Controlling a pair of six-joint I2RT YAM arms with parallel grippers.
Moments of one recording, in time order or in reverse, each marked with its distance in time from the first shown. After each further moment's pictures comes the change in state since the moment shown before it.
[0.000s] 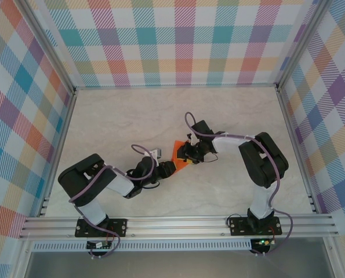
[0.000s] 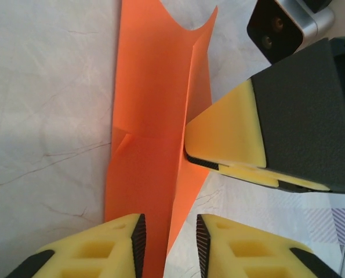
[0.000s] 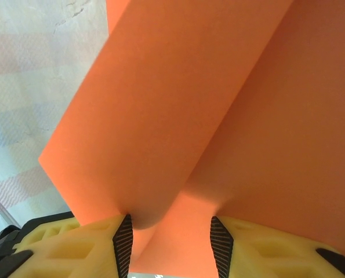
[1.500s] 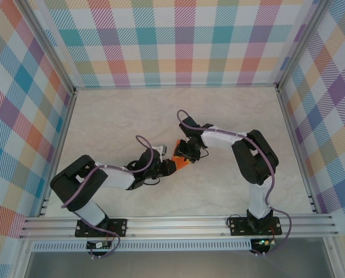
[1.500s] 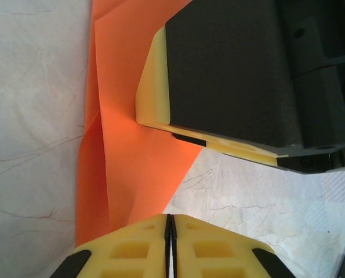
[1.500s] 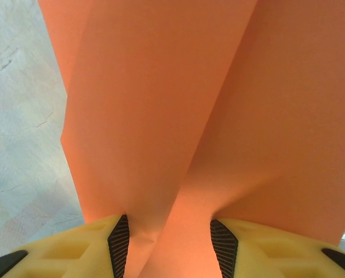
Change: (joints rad) left arm 0.032 -0.068 0.138 -0.329 0.134 0.117; right arm 0.084 0.087 0.227 -0.302 0.252 0.195
